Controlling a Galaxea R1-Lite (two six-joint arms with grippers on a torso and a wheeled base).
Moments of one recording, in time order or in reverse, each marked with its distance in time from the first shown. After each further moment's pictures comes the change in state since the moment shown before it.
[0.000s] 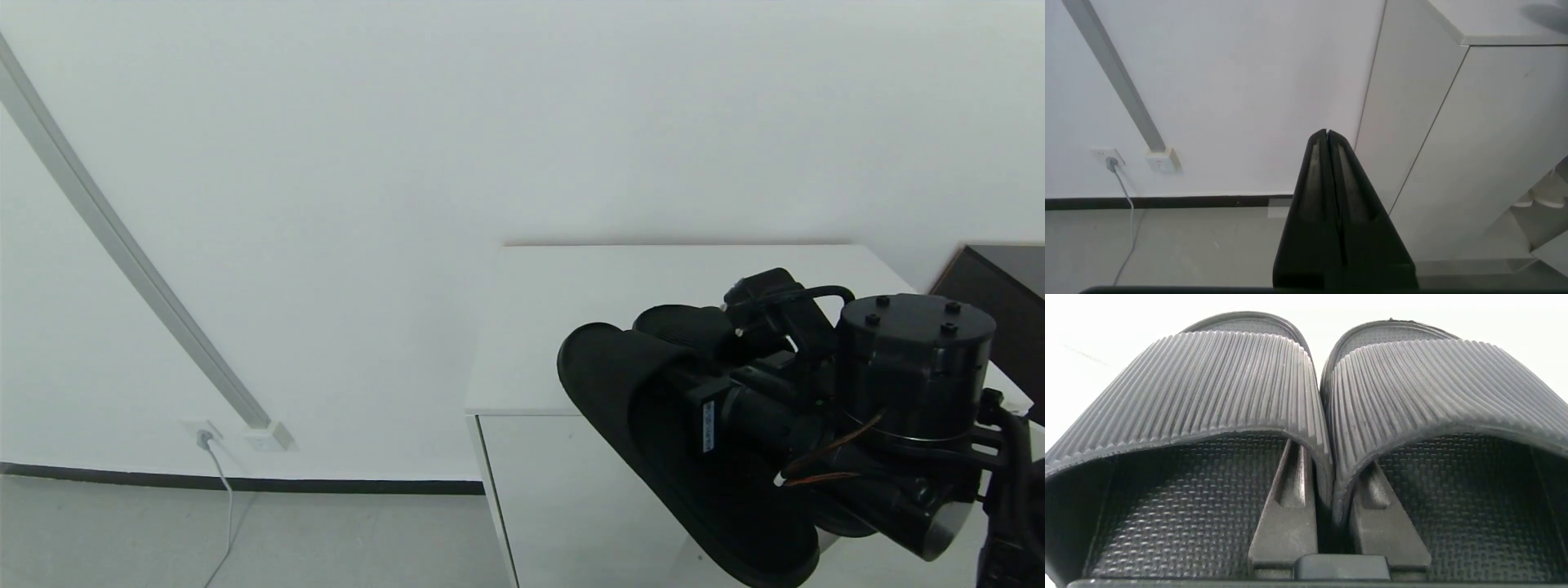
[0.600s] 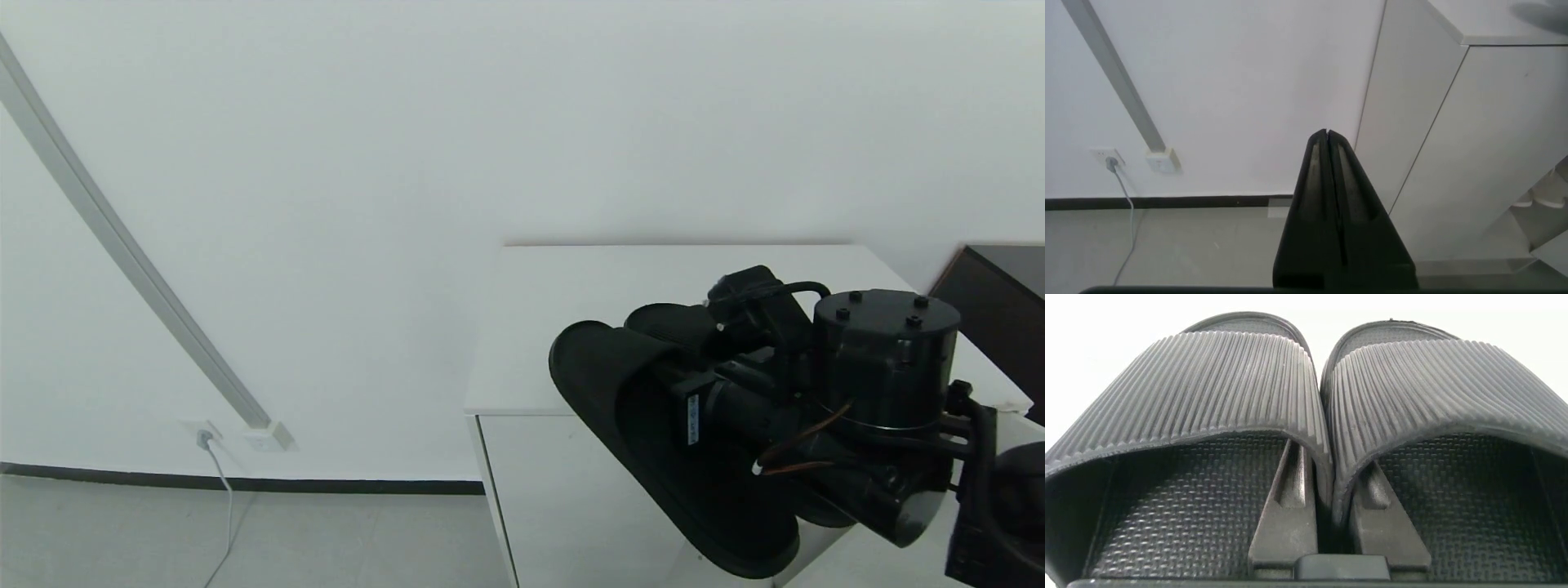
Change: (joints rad) left arm 0.000 0.000 0.000 0.000 0.000 0.000; right arm -0.003 0.032 -0.031 0.000 0.006 0.006
